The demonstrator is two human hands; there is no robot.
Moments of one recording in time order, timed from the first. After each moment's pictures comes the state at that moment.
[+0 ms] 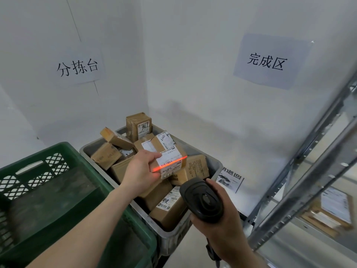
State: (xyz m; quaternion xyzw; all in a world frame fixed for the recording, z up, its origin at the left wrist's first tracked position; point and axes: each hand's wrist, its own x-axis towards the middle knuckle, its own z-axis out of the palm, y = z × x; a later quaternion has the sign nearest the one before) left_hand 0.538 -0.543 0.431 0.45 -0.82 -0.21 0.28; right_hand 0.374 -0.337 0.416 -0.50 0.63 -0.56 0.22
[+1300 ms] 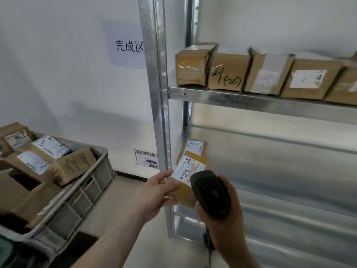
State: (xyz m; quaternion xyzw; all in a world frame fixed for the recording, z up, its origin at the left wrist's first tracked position) left_hand 0.228 -0.213 0.415 0.31 -0.55 -0.77 0.10; right_hand 0.157 -0.029 0.393 -0.25 0.68 -0.69 0.04
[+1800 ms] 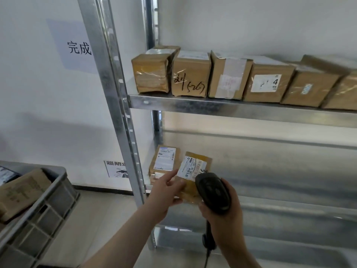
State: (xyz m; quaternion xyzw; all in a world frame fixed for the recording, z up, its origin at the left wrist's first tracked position) left_hand 0.127 -0.177 0.406 0.26 -0.62 -0.74 0.06; right_hand 0.095 -0.006 0.384 -0.14 0.72 -0.68 -0.01
